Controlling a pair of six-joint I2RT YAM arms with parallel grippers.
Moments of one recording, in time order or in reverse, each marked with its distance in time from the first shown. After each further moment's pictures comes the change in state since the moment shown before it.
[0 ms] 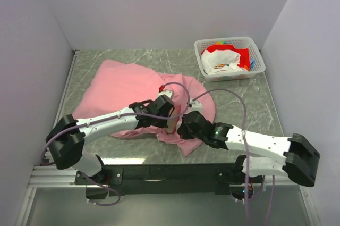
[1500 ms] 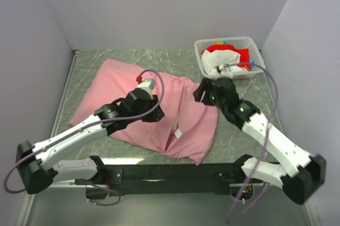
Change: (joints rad) left arm 0.078 -0.372 -0.026 -0.015 0.120 -0.106; right arm -0.421 -0.135 0.292 -0.197 -0.032 -0.235
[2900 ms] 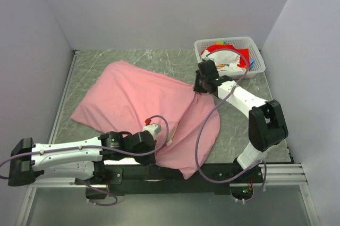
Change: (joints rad) left arm -0.388 -0.108 -0.329 -0.076 0.084 -0.167; right arm -0.161 0.614 0.276 0.067 -0.094 -0.131
